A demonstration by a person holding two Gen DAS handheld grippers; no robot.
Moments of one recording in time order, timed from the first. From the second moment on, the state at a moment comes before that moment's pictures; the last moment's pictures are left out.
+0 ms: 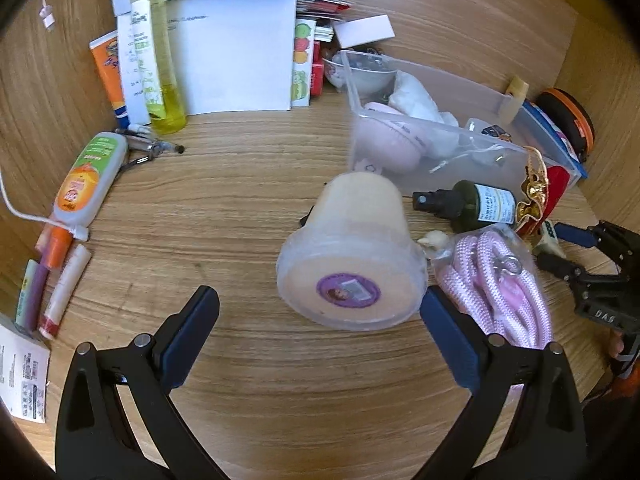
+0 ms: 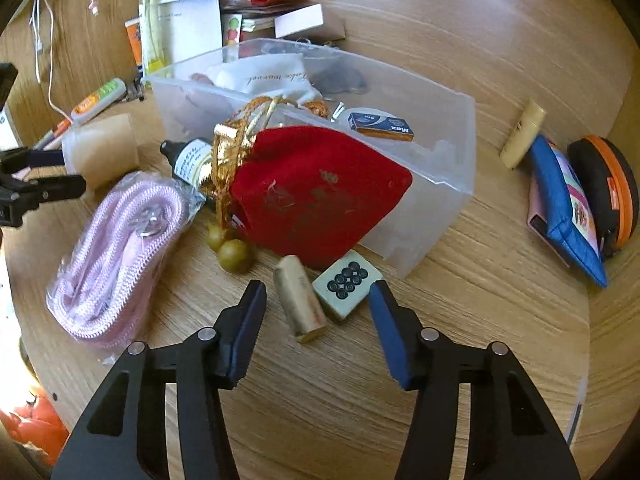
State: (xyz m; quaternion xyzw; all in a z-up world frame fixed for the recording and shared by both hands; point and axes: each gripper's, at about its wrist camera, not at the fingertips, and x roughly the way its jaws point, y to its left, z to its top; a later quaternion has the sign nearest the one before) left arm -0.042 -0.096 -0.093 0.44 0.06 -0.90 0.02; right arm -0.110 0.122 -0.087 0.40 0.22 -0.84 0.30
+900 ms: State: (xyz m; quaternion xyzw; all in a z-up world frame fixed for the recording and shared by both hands) left arm -0.081 -0.082 -0.109 0.44 0.05 -0.89 0.01; right arm -0.109 0.111 -0.096 0.42 0.19 -0.82 0.34
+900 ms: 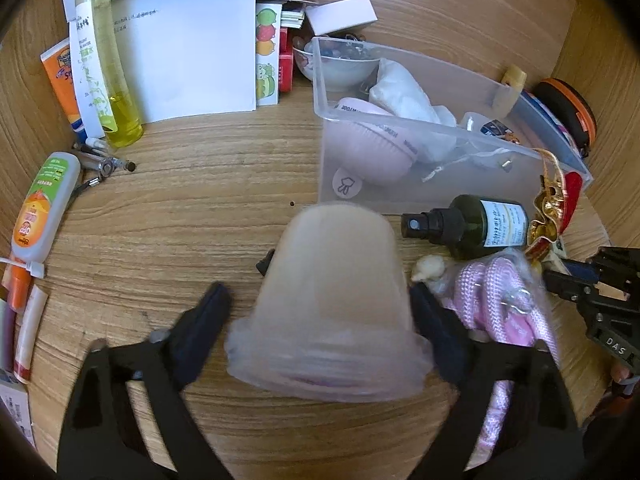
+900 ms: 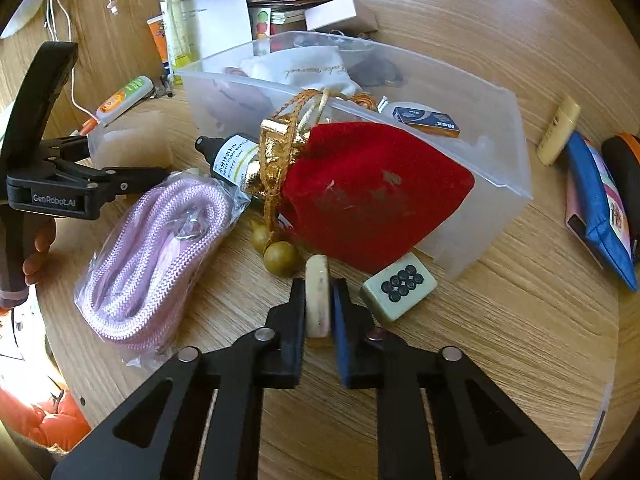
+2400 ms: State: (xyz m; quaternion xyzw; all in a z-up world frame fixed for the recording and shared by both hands) left arm -0.061 -0.078 -0.038 0.35 0.09 -0.93 0.01; right arm -0.118 0.148 -0.018 0.35 0.10 -0.87 0.34
